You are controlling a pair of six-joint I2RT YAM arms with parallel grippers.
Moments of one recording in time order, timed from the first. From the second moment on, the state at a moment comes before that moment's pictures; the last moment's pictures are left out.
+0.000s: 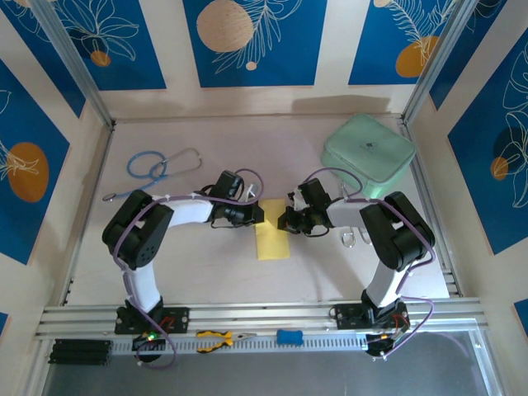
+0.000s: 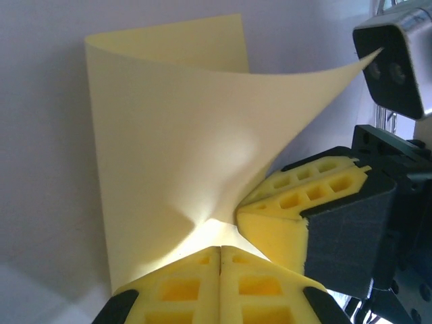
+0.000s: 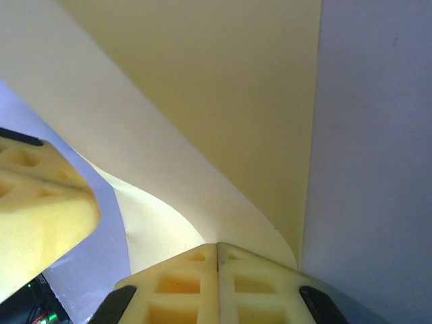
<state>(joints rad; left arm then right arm) -0.58 1.85 0.97 -0.06 0.61 -0.67 0.48 1.75 0.77 -0.07 -0.56 0.65</state>
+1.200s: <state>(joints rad) -0.53 1.95 0.99 -0.01 0.69 -0.70 0.48 1.74 0.77 -0.07 -0.56 0.65</state>
